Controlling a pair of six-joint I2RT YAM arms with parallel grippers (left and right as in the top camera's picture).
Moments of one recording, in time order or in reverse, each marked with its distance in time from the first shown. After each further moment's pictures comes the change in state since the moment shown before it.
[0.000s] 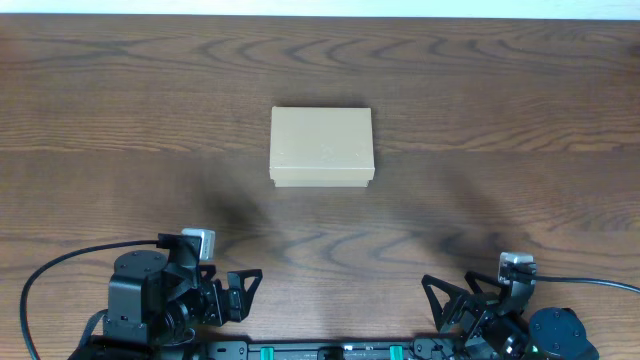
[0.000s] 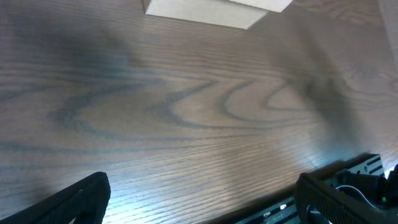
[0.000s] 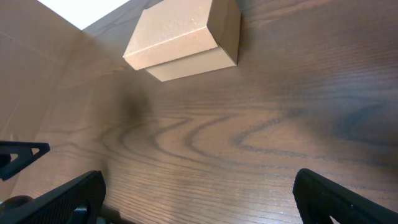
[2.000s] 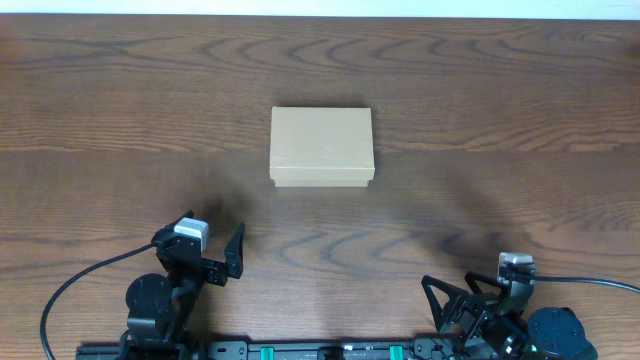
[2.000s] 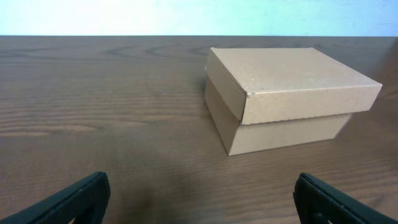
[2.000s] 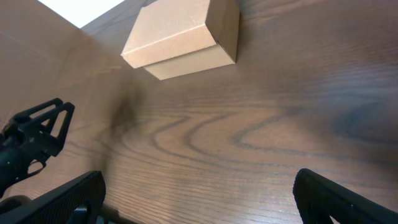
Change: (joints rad) left arm 0.081 -0.397 -0.552 0.743 -0.217 0.245; right arm 0.001 0.000 -0.003 -0.008 0.002 0.000
